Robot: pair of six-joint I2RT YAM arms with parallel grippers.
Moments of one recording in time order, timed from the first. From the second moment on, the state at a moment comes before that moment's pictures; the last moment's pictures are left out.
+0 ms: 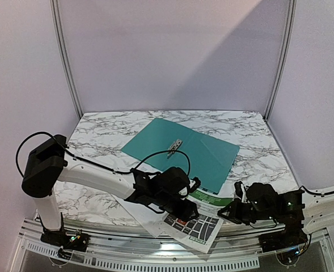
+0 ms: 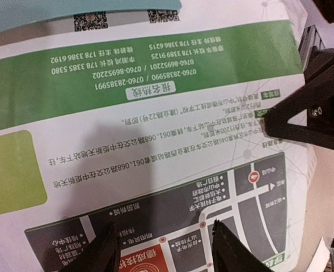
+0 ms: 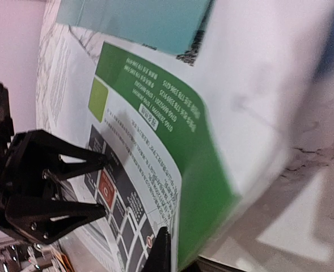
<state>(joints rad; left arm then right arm) -1.24 1.91 1.13 -0.12 0.16 -0.62 1.16 0.92 0.24 -0.04 0.07 1.35</state>
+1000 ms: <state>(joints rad) -1.24 1.51 1.00 -0.14 -0.16 -0.51 1.16 0.83 0.81 -0.82 0.67 1.12</state>
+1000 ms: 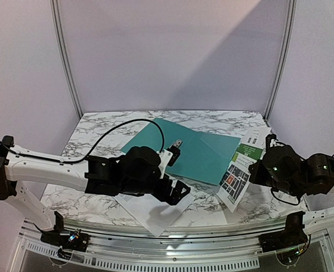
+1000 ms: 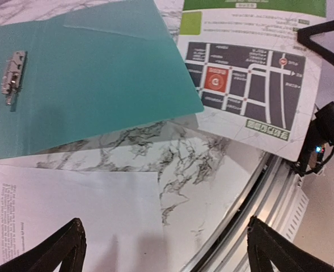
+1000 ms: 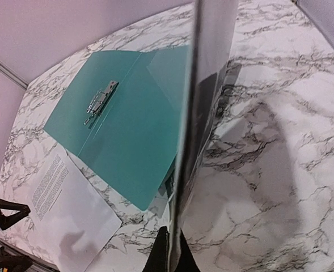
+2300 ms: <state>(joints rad) -0.95 1.21 0.73 0.16 -0.05 -0.39 0.79 1.14 1.11 -0.39 0.36 0.55</state>
